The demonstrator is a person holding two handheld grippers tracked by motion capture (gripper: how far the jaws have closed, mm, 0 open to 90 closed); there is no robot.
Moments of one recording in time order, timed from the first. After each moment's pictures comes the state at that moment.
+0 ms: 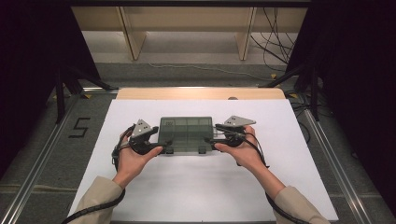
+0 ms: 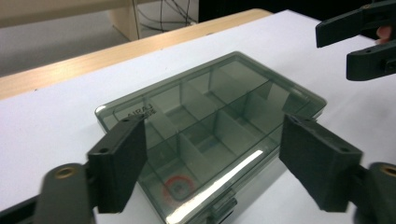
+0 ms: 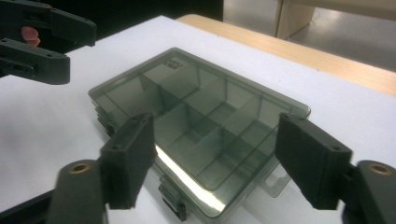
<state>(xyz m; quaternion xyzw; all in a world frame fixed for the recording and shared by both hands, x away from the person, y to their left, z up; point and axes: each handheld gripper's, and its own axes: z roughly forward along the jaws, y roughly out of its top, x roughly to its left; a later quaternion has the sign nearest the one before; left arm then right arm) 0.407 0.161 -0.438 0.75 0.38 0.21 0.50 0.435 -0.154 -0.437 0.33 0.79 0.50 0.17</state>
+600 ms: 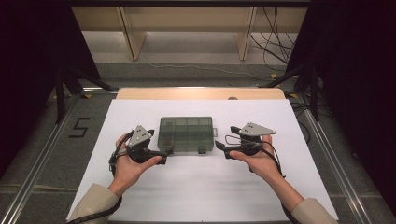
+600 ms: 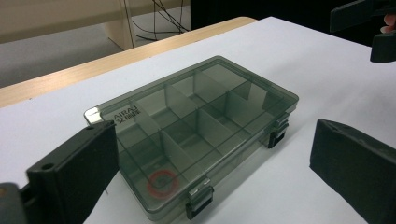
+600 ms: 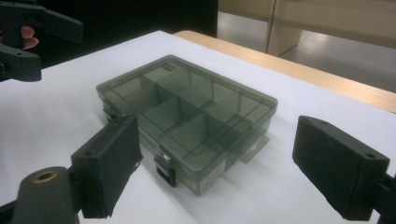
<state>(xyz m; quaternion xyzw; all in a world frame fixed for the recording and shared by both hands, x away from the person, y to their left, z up) 0.383 0.160 -0.435 0.75 0.36 0.22 0.51 0.405 -0.194 -0.434 0.32 0.77 0.52 0.19</state>
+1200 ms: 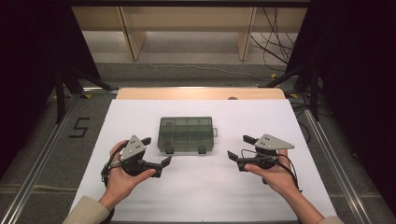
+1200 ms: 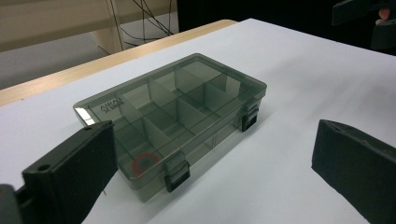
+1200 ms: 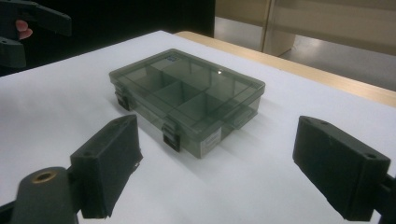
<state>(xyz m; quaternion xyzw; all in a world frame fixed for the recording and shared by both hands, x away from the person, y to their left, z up) 0.348 0.170 -0.435 0.75 0.33 0.22 0.52 0.365 -0.227 -0.433 0.32 0.76 0.53 0.20</state>
